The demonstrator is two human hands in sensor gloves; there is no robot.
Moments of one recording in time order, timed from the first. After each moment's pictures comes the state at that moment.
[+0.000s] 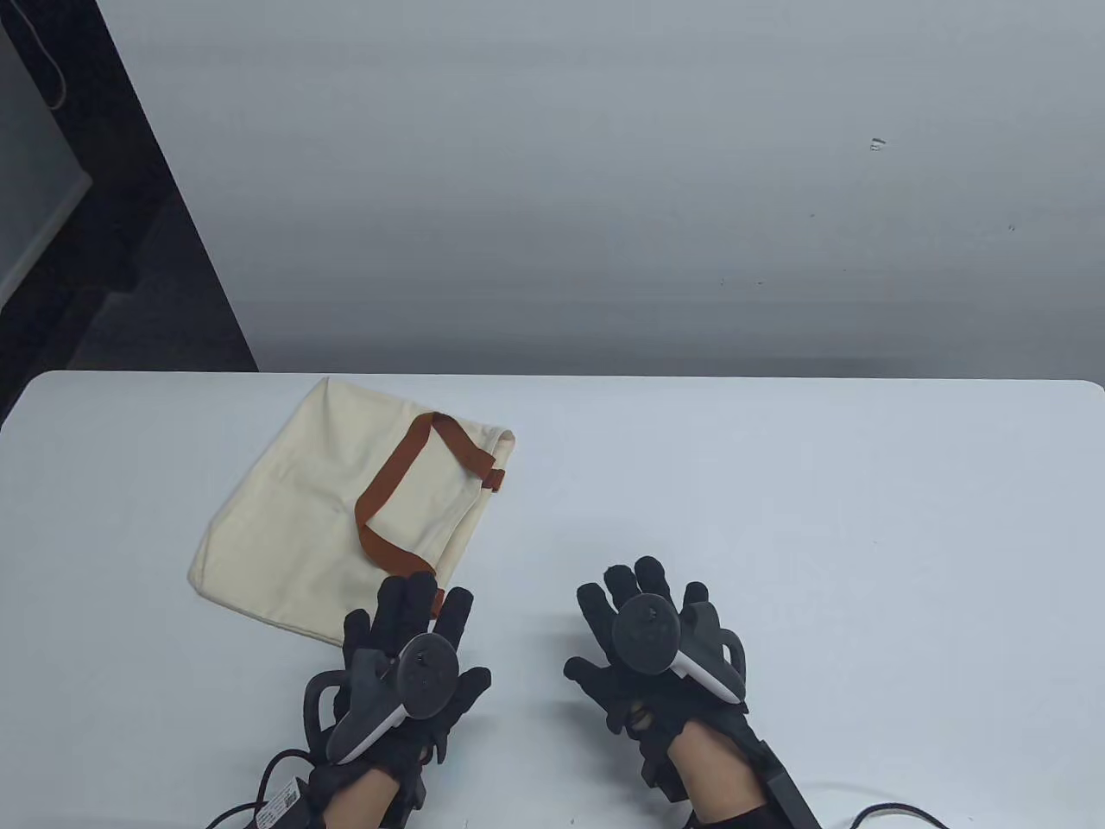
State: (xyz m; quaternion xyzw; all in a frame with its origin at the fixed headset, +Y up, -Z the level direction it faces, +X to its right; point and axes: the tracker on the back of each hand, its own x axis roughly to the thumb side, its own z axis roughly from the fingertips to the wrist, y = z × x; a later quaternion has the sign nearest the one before) left_hand -0.179 -0.708 -0.288 -0.02 -0.05 0.06 1.00; right_hand 0.081 -0.724 -0.327 0.11 0.11 0.97 0.19
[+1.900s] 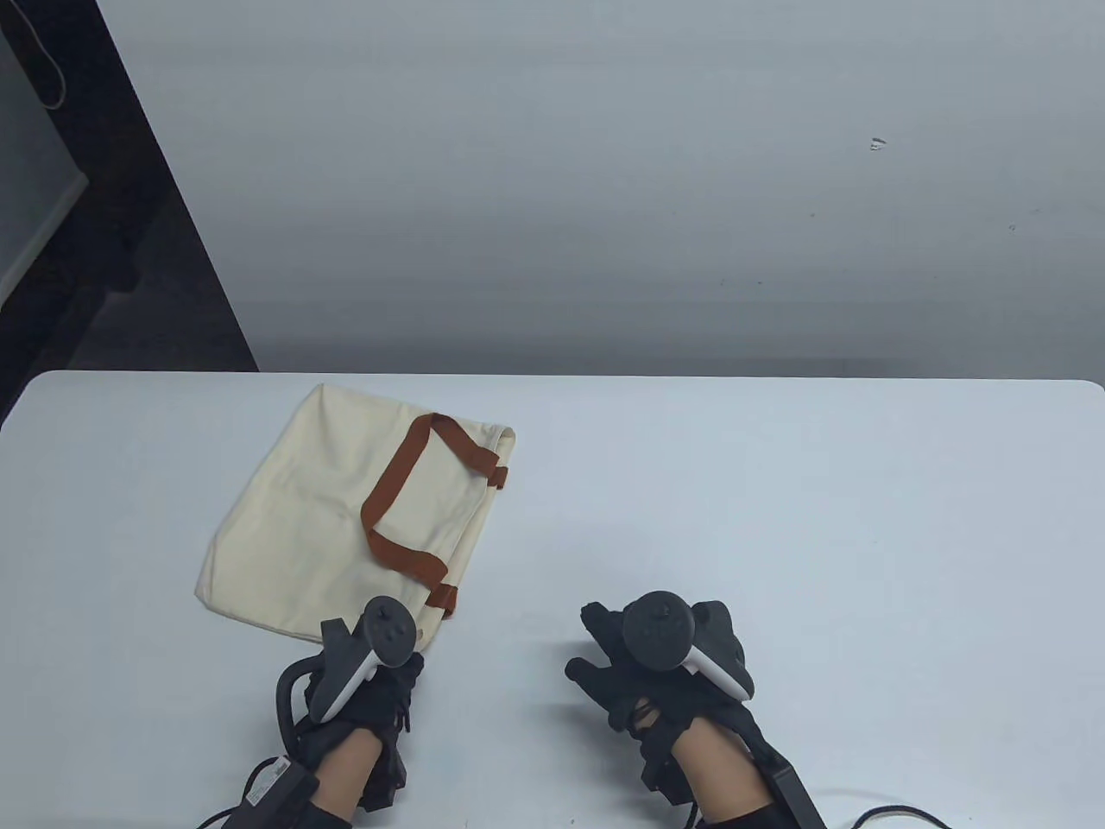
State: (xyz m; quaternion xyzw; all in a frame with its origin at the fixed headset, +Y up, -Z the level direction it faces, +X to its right) left_hand -0.223 -0.751 -0.326 -0.13 0.08 0.10 0.98; right_hand 0.084 -0.723 -0.326 0.14 0.12 0.95 0.26
